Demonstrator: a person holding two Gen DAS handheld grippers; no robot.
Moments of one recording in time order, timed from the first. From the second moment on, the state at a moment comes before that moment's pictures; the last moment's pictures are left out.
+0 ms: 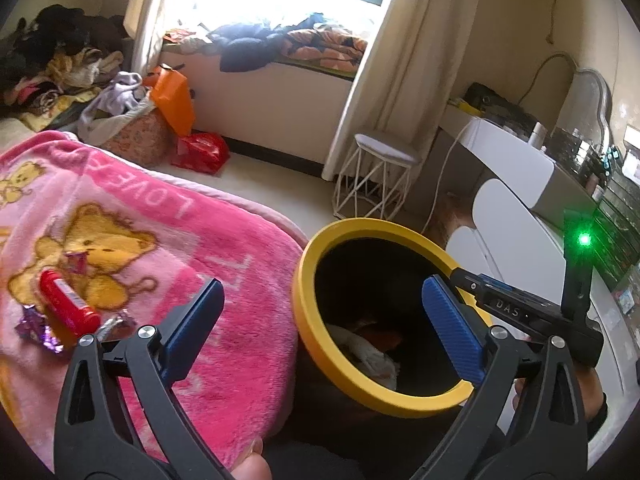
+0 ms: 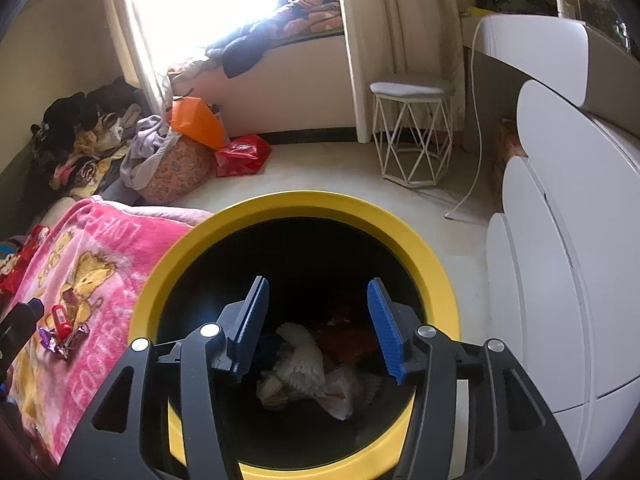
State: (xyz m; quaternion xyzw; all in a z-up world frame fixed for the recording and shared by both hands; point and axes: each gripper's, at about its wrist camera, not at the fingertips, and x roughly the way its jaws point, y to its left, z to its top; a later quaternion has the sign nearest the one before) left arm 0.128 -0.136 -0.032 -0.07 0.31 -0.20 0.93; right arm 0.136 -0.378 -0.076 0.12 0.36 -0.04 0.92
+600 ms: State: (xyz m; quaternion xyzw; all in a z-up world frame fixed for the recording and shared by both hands) left arm 0.107 -0.079 -0.006 -0.08 0.27 -0.13 0.95; right arm 0.122 -0.323 -0.041 0.10 0.32 0.02 0.94
